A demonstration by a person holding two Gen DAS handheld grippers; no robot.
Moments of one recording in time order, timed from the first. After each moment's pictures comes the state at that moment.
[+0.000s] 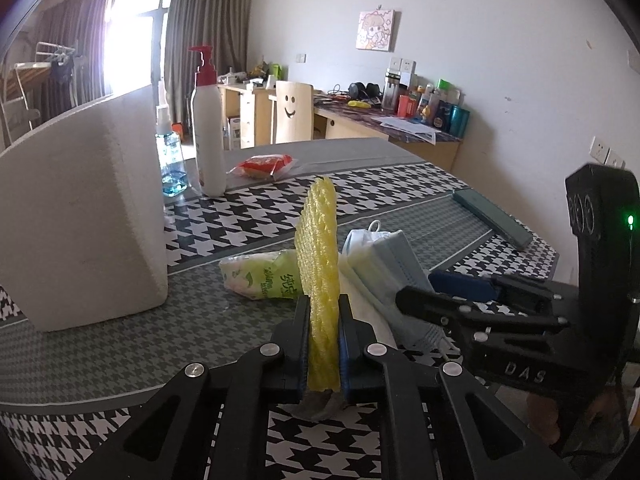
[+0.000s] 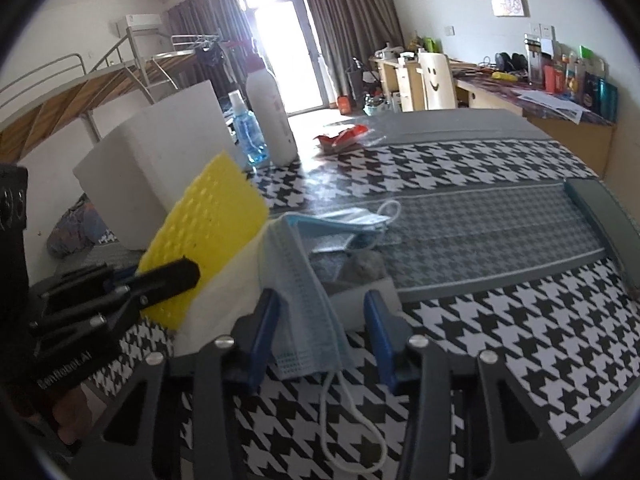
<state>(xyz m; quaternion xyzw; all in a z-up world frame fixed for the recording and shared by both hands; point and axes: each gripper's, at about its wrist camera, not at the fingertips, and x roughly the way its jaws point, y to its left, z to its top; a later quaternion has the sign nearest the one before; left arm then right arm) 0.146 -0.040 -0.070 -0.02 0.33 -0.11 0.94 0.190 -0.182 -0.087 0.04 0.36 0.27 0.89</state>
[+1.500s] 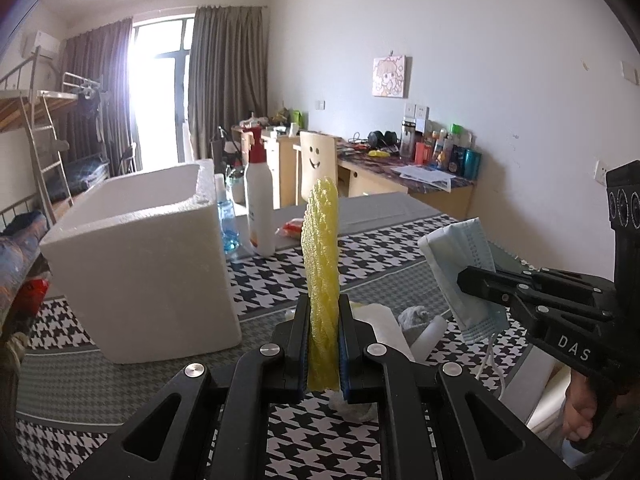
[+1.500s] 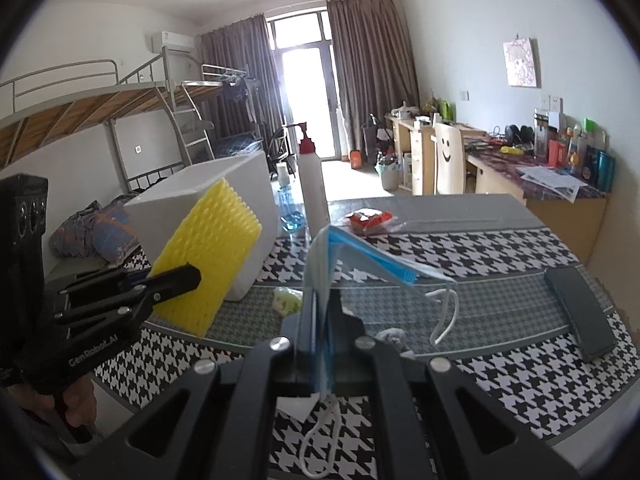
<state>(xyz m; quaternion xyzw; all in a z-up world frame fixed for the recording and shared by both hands) 0.103 -0.003 -0.014 -0.01 0.25 -0.07 0.97 0.158 -0.164 -0.015 0.00 0.26 0.27 0.93</state>
